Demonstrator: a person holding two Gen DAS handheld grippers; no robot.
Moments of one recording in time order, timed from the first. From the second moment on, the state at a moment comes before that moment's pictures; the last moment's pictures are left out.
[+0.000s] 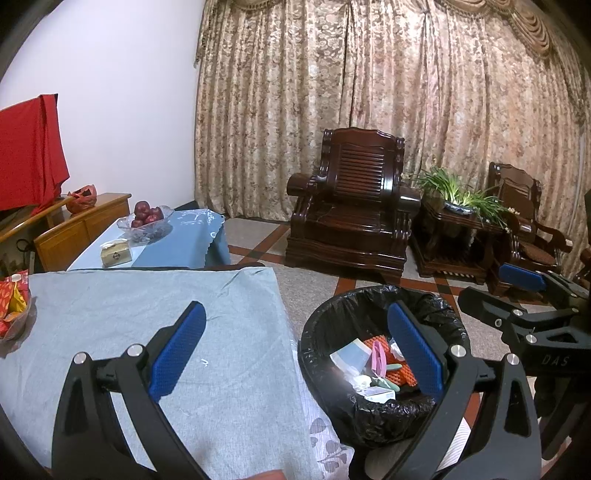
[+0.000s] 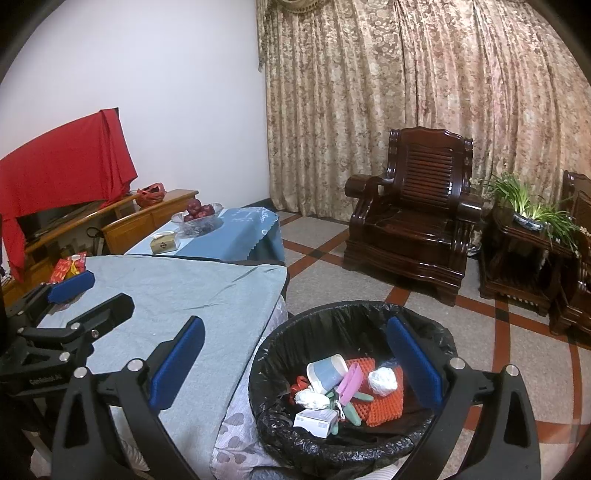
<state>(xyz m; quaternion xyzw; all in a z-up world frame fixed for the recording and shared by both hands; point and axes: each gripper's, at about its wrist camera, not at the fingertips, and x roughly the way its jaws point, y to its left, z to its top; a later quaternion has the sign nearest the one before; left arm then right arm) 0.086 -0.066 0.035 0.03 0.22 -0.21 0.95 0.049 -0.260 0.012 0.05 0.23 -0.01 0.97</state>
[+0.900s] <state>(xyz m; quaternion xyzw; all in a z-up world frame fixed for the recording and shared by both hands) 0.086 -0.066 0.034 0.03 0.22 -0.21 0.95 0.049 -0.256 0.010 0.05 0.23 -0.01 0.97</state>
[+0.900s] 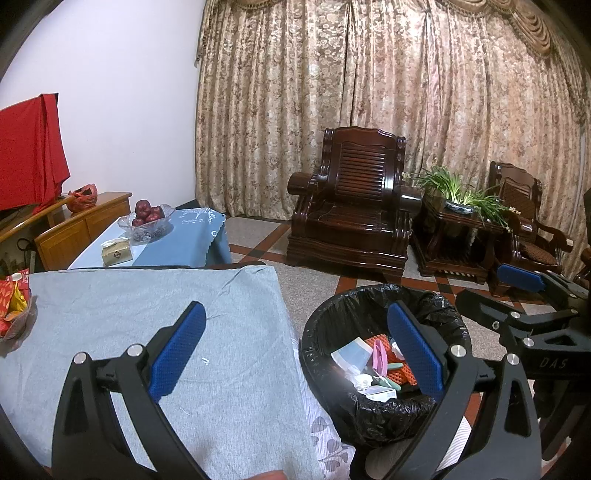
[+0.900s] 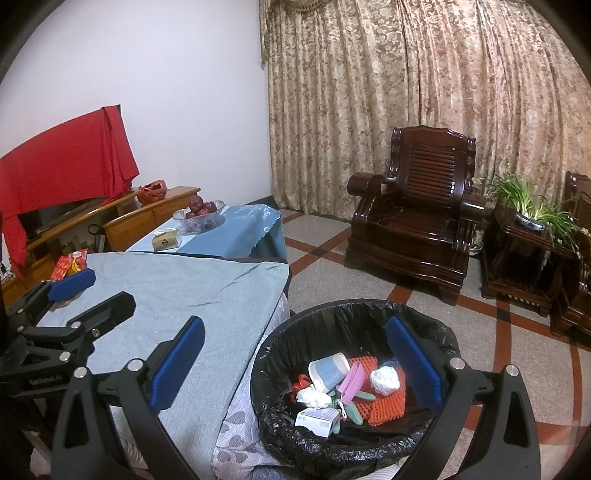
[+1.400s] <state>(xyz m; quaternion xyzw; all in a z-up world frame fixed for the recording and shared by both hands) 0.087 -0.064 0.035 0.03 0.22 -0.21 0.95 0.050 -0.256 0.008 0.05 0.23 -0.01 0.97</state>
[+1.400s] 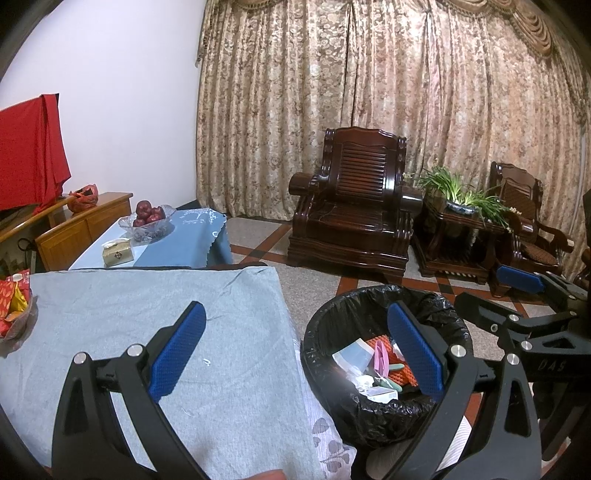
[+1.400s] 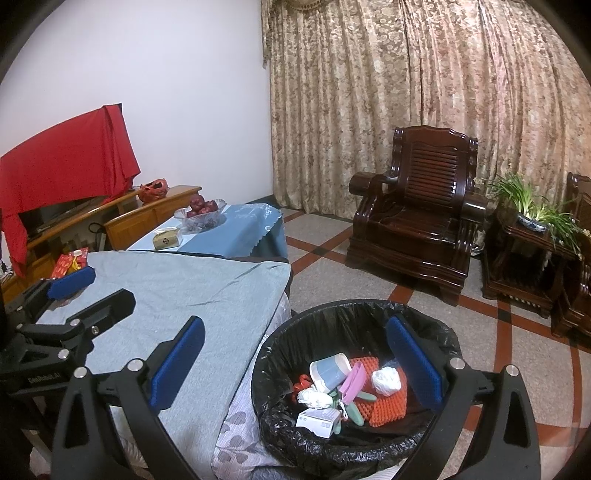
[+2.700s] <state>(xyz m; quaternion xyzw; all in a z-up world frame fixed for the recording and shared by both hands) 0.086 -0.052 0.032 0.03 0.23 -0.21 0.95 0.057 -0.264 -0.004 0.05 0.24 0.00 0.97</state>
